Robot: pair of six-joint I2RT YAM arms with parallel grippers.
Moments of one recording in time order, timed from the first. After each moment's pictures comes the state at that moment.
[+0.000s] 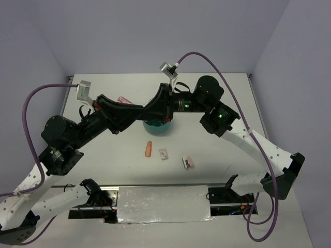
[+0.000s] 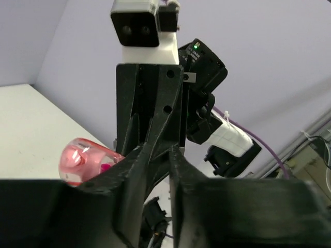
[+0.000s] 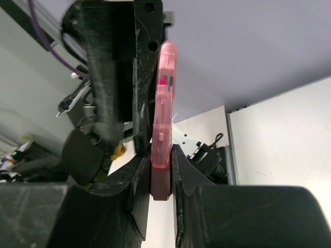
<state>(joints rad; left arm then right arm) -0.72 0.77 1.09 0.05 0.26 -0.75 0.84 1.31 1.43 0.06 -0.78 0.70</state>
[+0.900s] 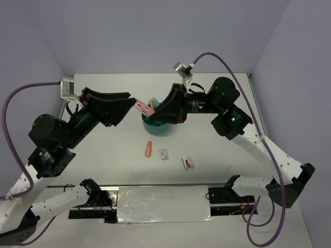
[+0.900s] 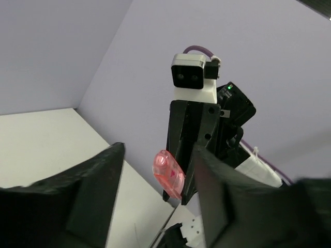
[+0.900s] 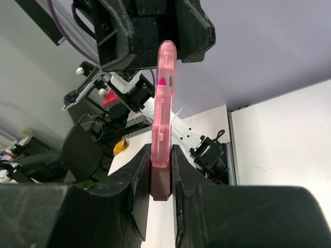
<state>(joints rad) -0.72 0.77 1.22 -0.08 0.07 -0.66 0.75 1.20 1.38 0.05 -0.85 0.70</state>
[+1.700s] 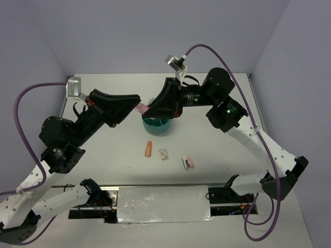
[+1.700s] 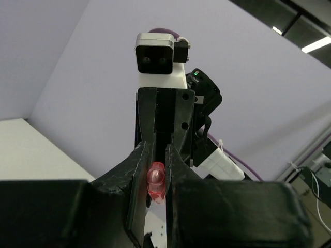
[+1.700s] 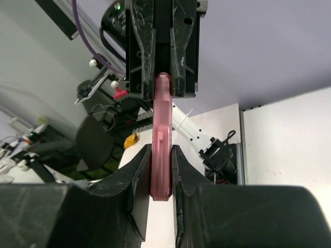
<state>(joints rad) -0.72 0.80 1.11 0.15 0.19 -0.78 0.76 1.30 1.52 0.02 -0.92 0.73</state>
